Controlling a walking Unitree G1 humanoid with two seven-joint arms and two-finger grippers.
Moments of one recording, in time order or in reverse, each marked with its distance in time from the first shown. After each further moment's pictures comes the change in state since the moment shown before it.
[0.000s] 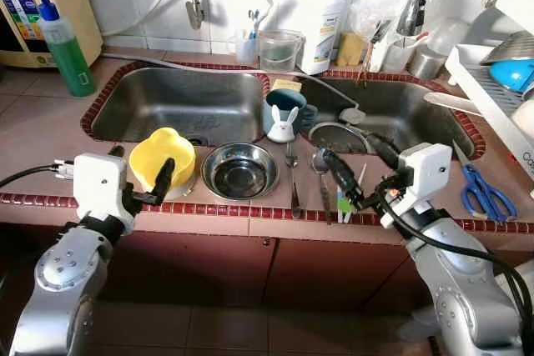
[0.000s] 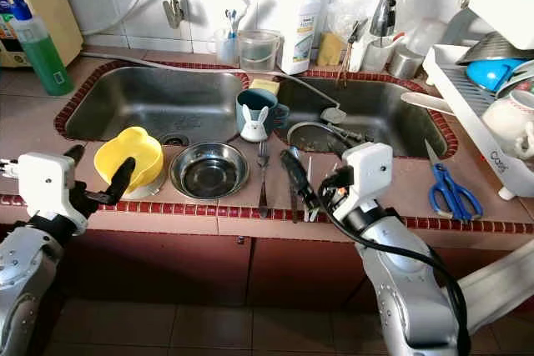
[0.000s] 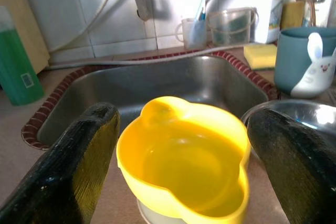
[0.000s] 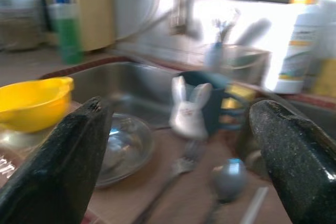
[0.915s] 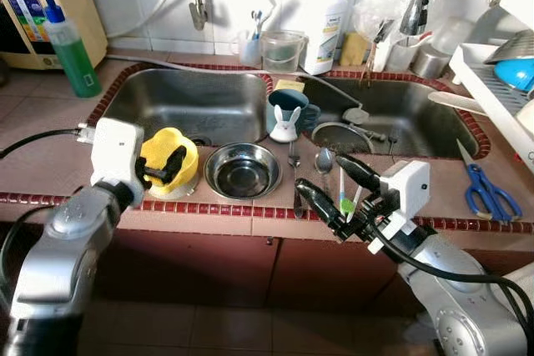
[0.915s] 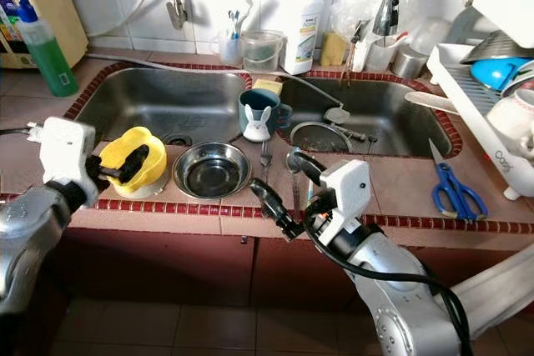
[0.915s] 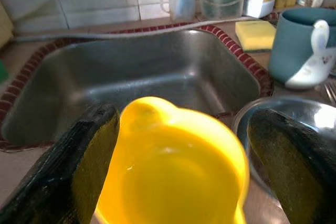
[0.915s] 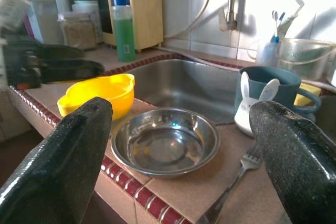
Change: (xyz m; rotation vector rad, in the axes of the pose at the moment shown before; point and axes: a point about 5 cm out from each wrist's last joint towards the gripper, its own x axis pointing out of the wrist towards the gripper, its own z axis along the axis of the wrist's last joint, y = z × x) left arm 0.048 -0.004 0.016 -0.092 0.173 -0.072; right arm -0.008 0.029 0.004 0.068 0.021 0.147
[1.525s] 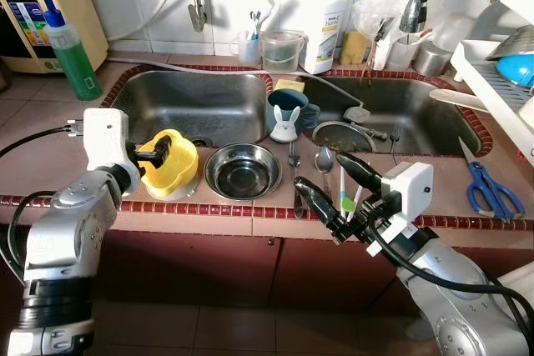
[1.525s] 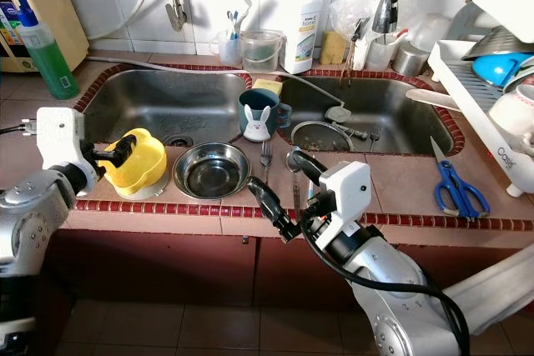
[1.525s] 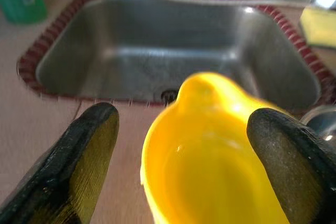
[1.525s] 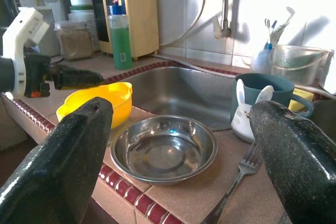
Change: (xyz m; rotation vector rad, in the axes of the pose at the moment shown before) left arm 0.013 0.026 -0.012 -0.151 0.119 0.178; right arm -0.003 0.005 0.004 -0.002 -0.019 -0.020
